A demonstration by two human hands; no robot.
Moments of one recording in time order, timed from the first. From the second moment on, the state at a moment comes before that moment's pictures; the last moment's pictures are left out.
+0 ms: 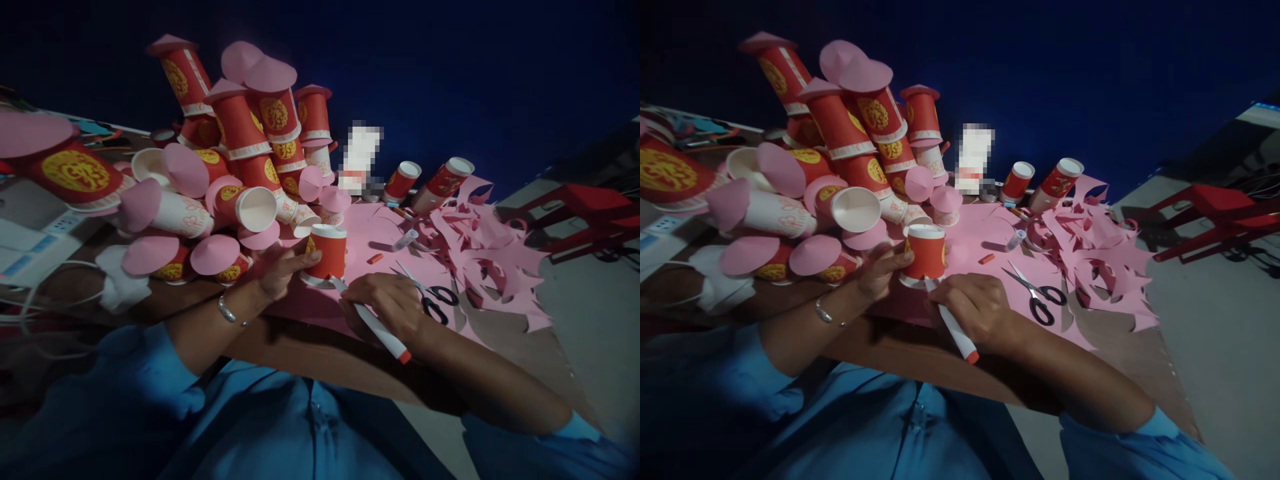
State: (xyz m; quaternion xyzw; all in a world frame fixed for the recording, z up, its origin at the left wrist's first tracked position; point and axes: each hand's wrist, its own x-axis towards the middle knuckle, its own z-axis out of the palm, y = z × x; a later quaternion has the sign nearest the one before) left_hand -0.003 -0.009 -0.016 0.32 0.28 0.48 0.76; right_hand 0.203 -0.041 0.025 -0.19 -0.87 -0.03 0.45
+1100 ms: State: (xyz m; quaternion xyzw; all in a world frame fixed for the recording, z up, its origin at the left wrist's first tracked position) left_hand -0.002 -0.009 -0.019 0.35 0.27 0.47 0.77; right_hand 0.204 -0.042 0.017 -0.23 -0.85 -0.05 0.47
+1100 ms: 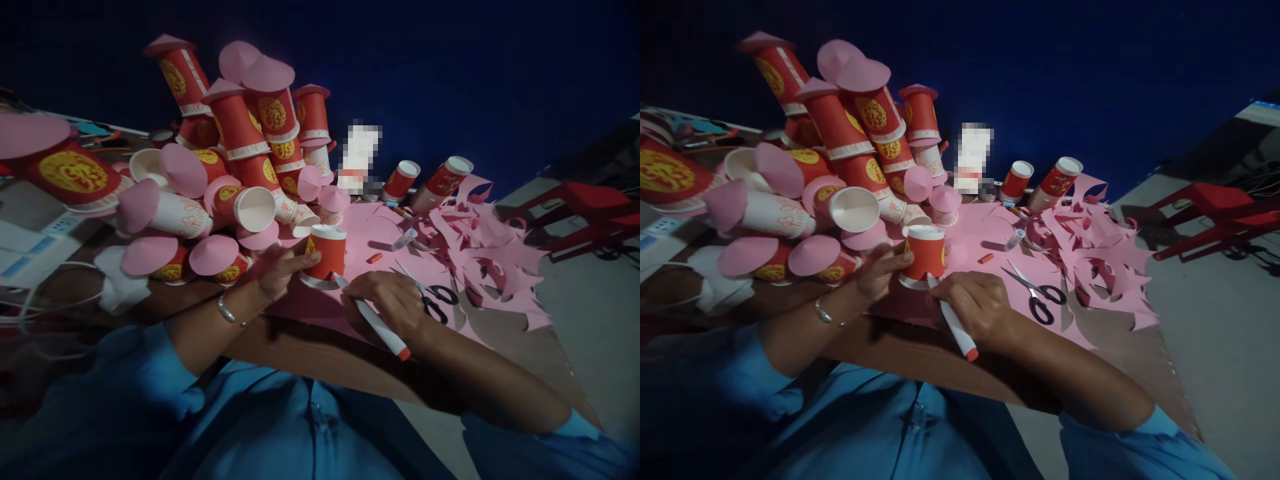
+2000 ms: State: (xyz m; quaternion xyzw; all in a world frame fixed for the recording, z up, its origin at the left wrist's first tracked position) left_hand -0.002 -0.010 -0.014 0.34 0.29 0.47 0.76; right_hand 0.201 -0.045 0.026 -0.20 -0.87 -0.05 0.44
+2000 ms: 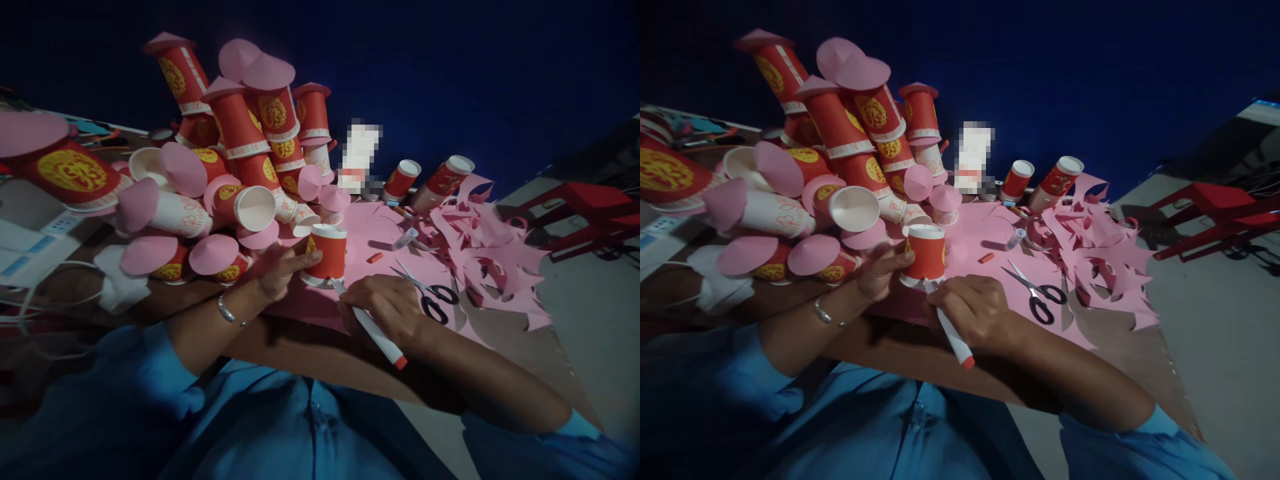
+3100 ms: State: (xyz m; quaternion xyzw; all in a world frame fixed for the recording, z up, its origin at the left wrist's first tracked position) left_hand -0.003 -0.011 -0.017 0.38 0.29 0.45 0.76; right_hand 0.205 -0.042 0.020 -0.20 -0.88 -0.06 0.42
